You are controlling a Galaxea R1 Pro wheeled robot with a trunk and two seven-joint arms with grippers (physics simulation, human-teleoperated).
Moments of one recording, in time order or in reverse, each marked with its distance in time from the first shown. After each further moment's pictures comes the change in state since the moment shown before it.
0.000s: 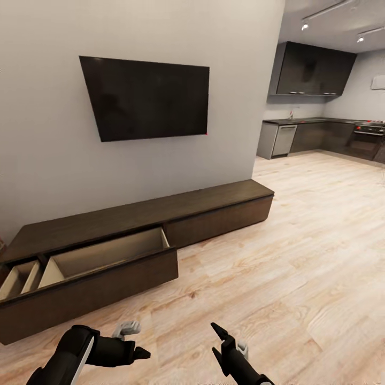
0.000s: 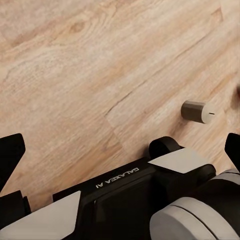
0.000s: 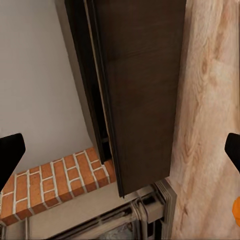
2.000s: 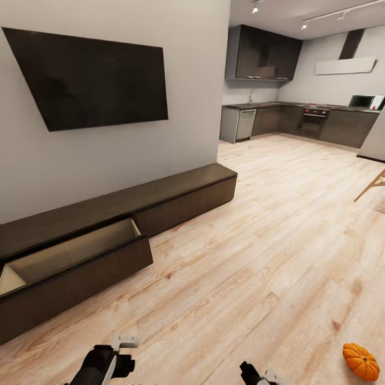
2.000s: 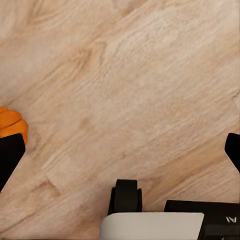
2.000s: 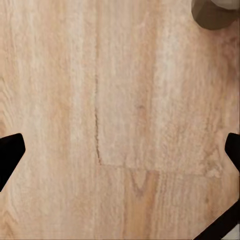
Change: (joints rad) left arm -0.001 -0.127 0.003 0.215 0.024 -0.278 0.798; right arm 0.000 -0.024 0.207 -0.018 -0.005 -0.405 -0.941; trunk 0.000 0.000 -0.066
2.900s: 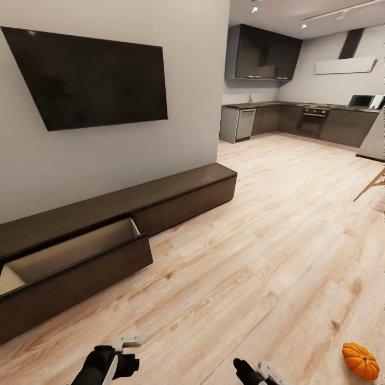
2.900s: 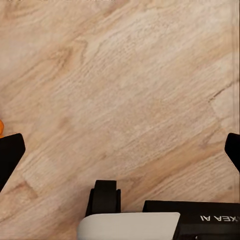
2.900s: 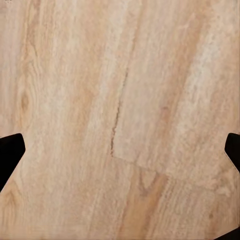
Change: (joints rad) left arm 0.000 -0.007 -0.001 0.008 0.067 -0.013 -0.011; right arm 0.000 -0.014 0.054 0.003 0.108 0.044 0.139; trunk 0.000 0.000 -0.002
